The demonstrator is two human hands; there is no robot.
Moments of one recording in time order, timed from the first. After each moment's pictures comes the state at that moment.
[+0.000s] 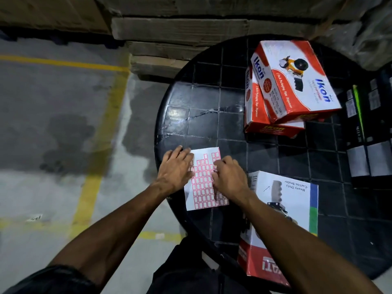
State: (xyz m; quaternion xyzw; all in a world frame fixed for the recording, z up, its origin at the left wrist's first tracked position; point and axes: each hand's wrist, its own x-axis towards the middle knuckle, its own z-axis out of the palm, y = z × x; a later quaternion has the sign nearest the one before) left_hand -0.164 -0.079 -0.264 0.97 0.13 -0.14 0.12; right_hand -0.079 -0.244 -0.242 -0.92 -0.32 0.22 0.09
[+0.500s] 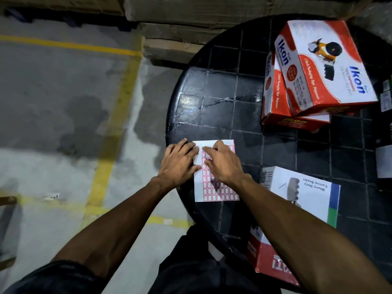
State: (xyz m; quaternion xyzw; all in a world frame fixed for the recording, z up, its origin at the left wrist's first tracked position) left_hand -0.188 -0.067 -0.276 0.98 0.15 -0.09 0.13; right_hand -0.076 -0.201 -0.259 -0.87 -0.42 0.25 0.11
